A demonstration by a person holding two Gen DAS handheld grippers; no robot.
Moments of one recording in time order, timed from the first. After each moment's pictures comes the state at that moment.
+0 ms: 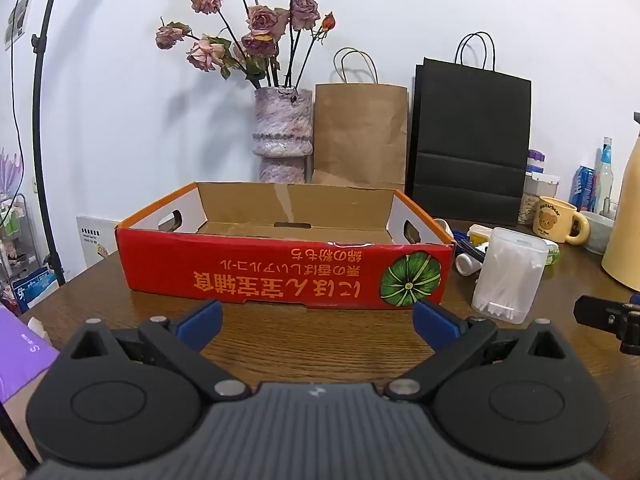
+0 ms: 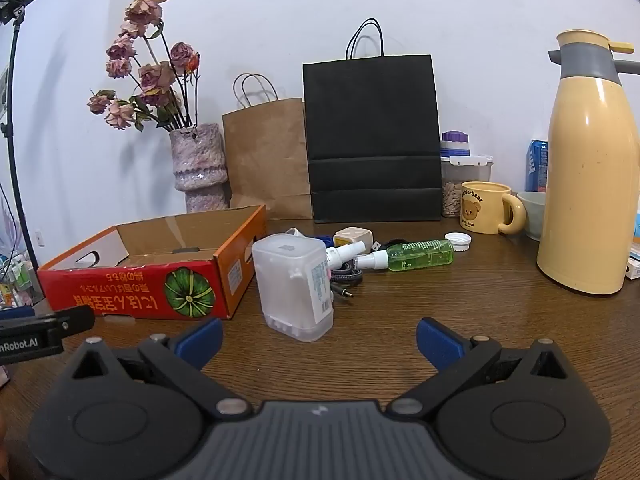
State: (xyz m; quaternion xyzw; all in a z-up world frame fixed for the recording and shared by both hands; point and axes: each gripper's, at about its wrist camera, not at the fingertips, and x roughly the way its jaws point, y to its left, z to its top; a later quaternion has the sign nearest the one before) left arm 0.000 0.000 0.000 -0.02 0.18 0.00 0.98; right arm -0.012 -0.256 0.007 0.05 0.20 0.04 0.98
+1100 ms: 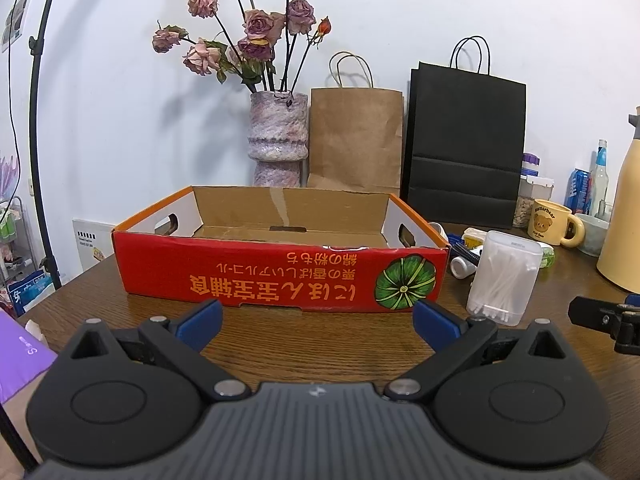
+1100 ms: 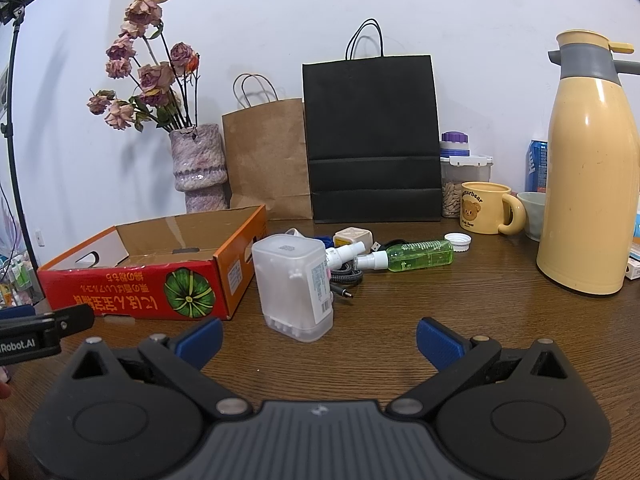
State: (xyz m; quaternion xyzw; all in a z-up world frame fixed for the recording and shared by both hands) left arm -0.003 0.001 0.003 -0.02 0.18 0.00 0.98; right arm -0.012 -0.256 0.007 0.05 0.20 0.04 0.98
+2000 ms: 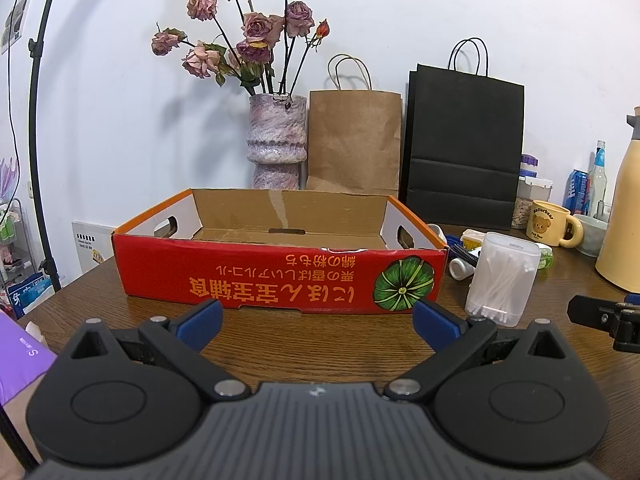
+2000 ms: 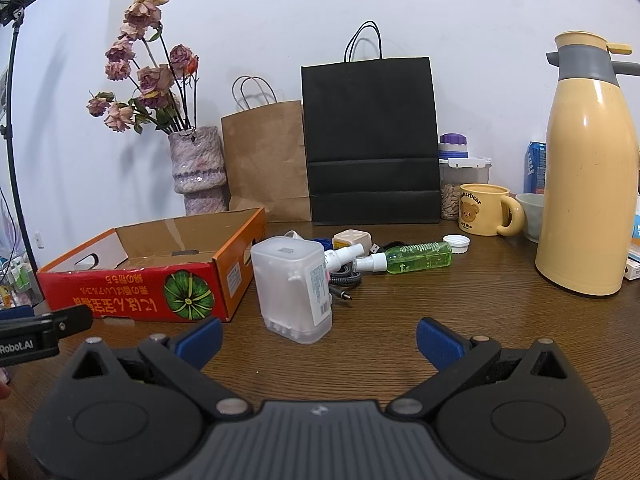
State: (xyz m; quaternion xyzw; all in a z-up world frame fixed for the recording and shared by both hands) left arm -0.003 0.000 0.003 -0.02 0.18 0.00 0.98; right arm -0.013 -0.256 0.007 0.05 0.20 0.04 0.98
